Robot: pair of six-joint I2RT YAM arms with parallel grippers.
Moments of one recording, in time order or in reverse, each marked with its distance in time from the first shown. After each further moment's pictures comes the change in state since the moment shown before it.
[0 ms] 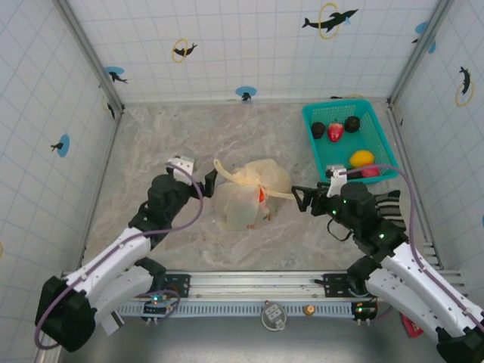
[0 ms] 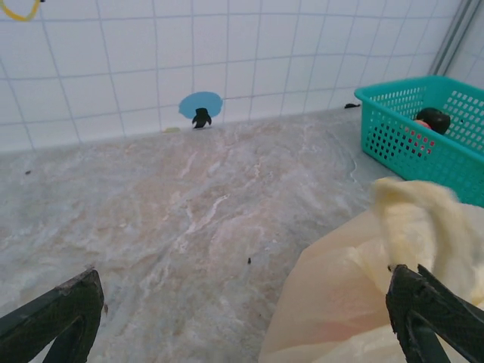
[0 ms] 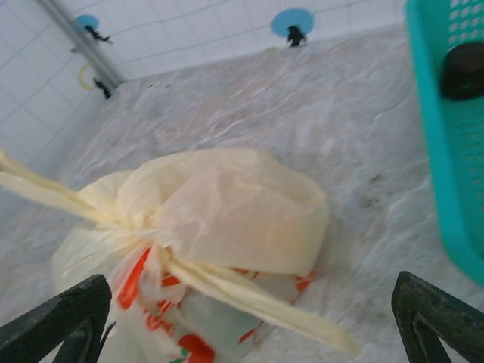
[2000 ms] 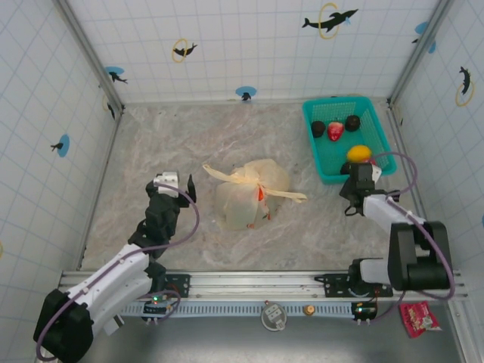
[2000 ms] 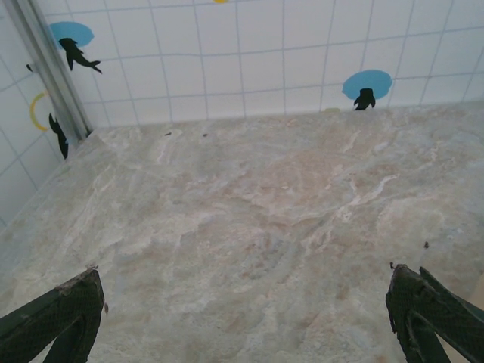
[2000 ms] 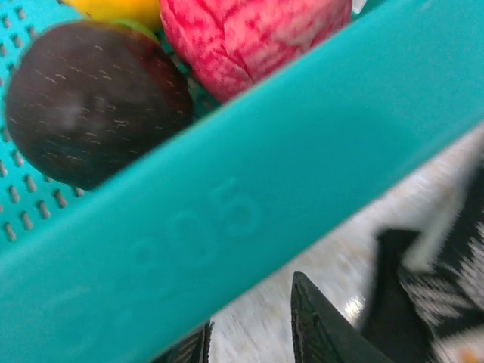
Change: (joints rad) left arm 0.017 -0.044 -0.192 0.127 -0.415 0.072; right arm -0.578 0.763 -0.032 0.257 0.185 0.012
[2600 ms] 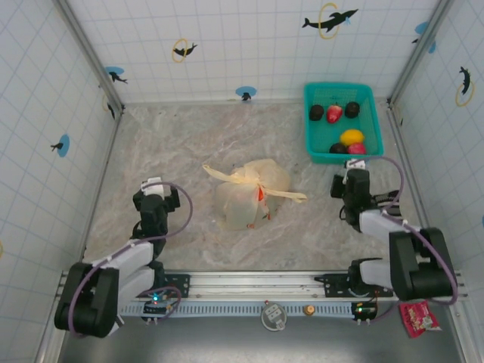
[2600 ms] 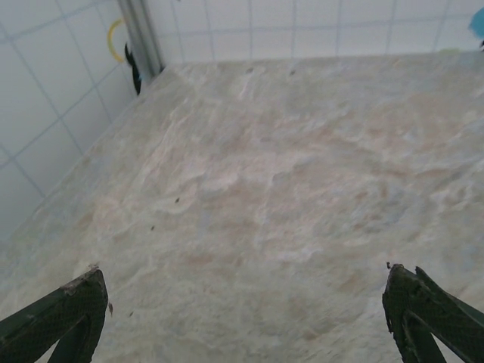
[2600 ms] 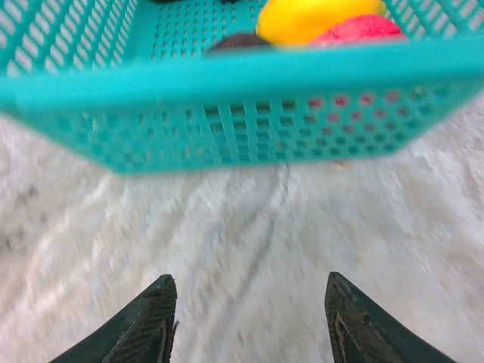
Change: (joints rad) left arm 0.330 0.302 -0.112 0.252 0.095 -0.022; right arm 0.075 -0.141 -0.243 0.455 -0.109 -0.301
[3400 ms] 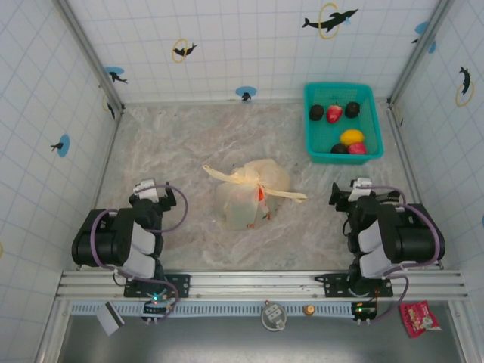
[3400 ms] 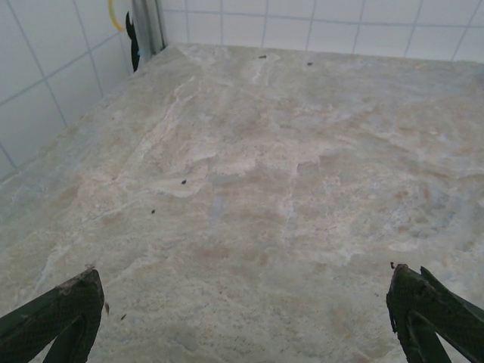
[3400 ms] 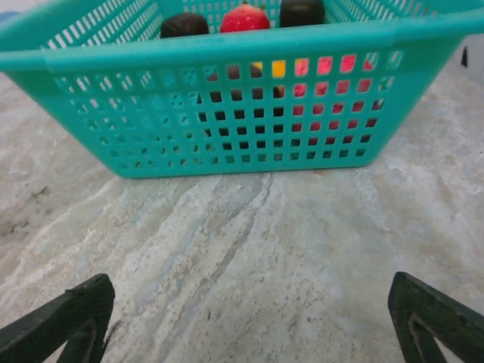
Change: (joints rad) left arm 0.187 0.462 -0.082 0.655 0.257 -0.002; right arm -0.115 0.300 -0.298 0.865 -0.138 -0.071
